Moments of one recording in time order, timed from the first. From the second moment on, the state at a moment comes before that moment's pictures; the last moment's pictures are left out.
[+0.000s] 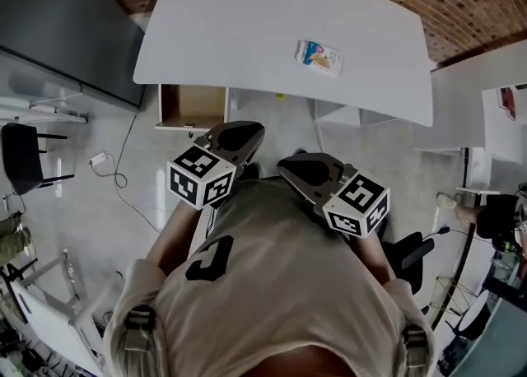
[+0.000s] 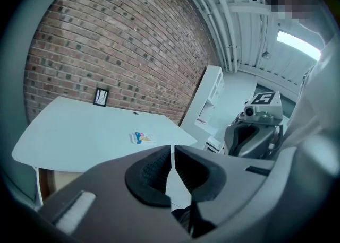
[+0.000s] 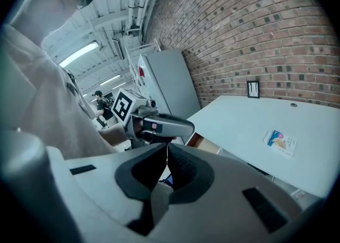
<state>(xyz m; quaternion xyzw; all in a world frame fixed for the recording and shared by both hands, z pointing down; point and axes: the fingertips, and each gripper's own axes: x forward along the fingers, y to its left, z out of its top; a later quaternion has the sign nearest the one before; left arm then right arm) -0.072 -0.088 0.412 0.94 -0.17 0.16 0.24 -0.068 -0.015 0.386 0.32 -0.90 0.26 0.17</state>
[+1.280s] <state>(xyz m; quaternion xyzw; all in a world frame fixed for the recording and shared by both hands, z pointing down) 0.119 -0.183 0.436 0.88 -0.35 0.28 0.19 0.210 -0.066 0.396 0.26 -0.91 0.33 0.04</state>
